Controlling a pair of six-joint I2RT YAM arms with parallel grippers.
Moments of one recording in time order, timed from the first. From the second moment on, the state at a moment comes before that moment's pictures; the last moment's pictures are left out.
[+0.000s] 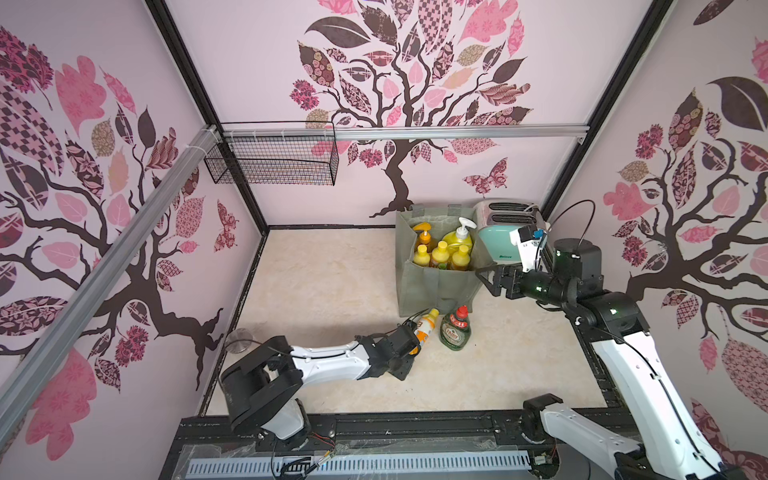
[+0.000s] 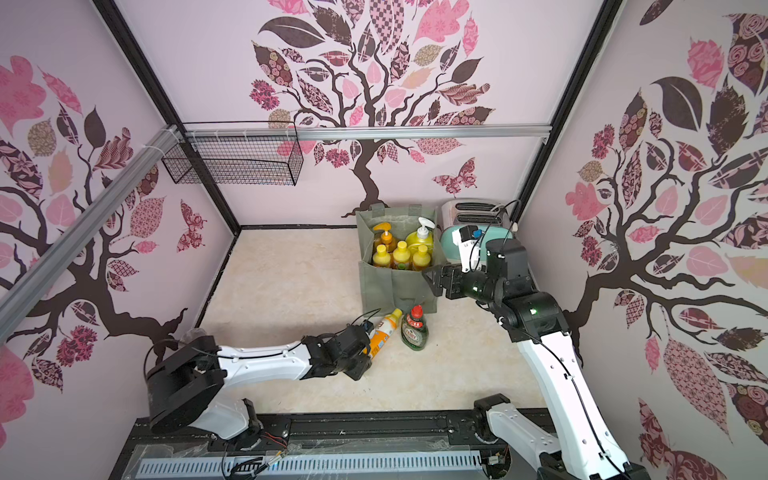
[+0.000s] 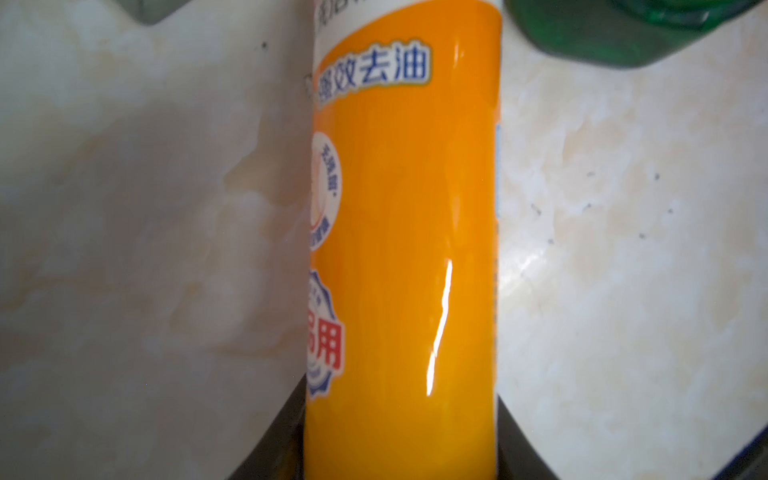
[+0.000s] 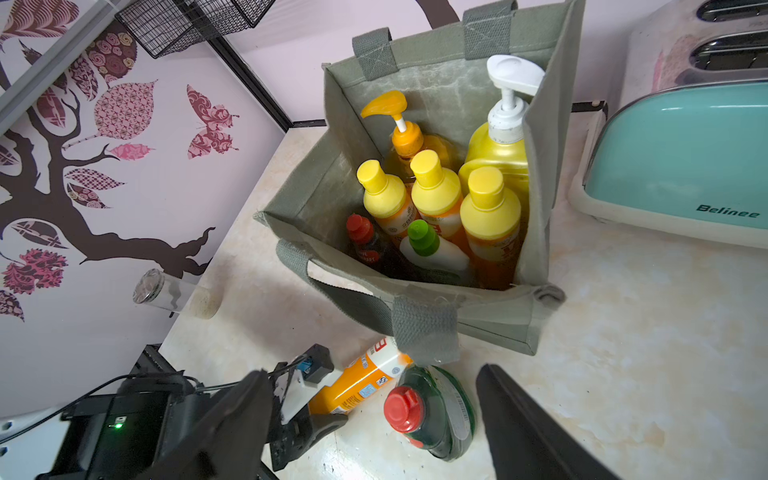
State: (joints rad) left arm -1.05 1.42 0.69 -0.35 -0.10 -0.42; right arm 0.24 0.98 1.30 -0.83 -0.40 0.26
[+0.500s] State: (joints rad) left arm -1.05 0.62 0.58 -0.41 -0.02 -0.45; right arm 0.26 1.07 1.30 -0.76 -0.72 0.36
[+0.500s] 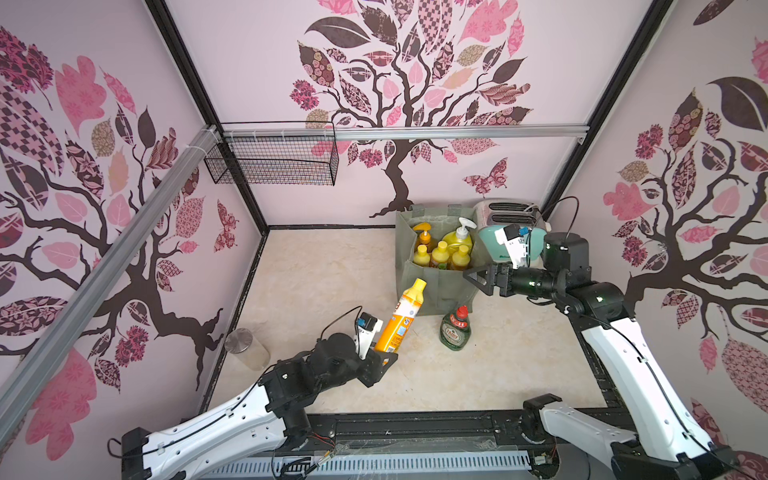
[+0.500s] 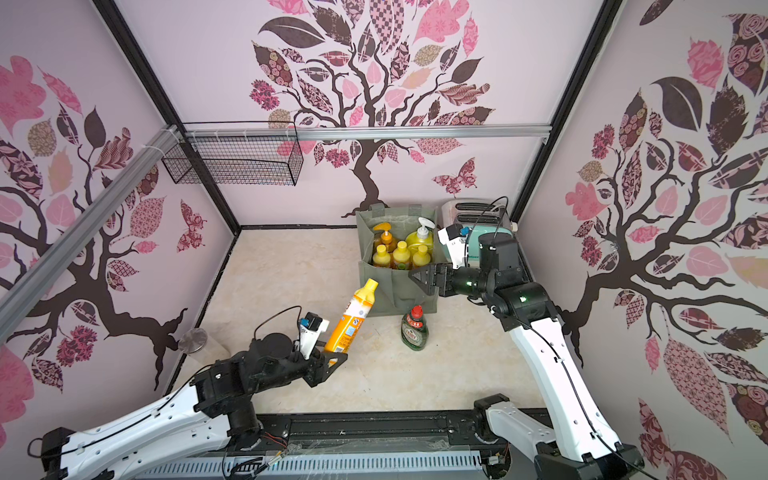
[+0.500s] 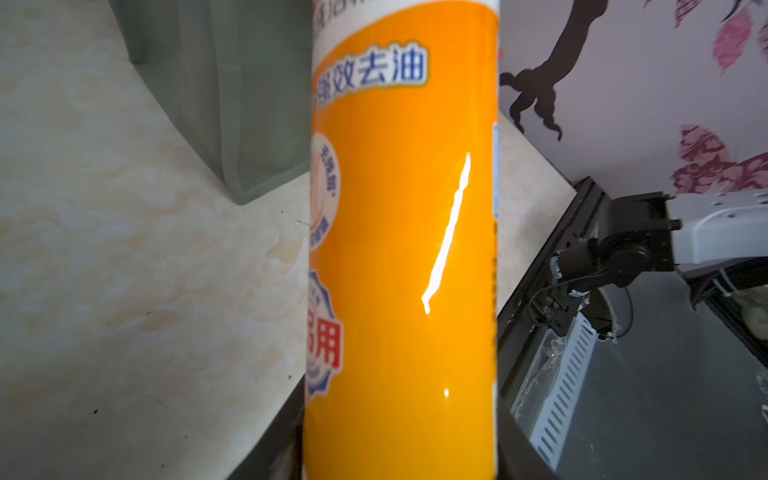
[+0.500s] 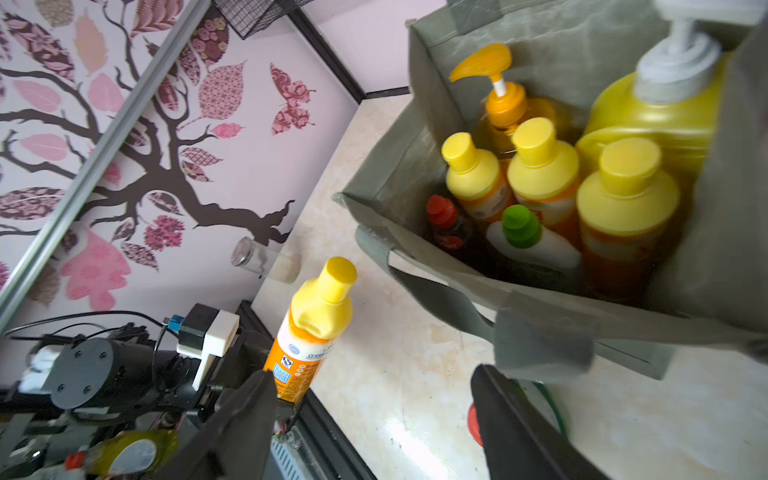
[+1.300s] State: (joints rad) left arm -1.05 0.66 0.73 -0.19 0.20 -0.54; right arm 0.51 1.13 1.30 -0.40 -0.92 0.59
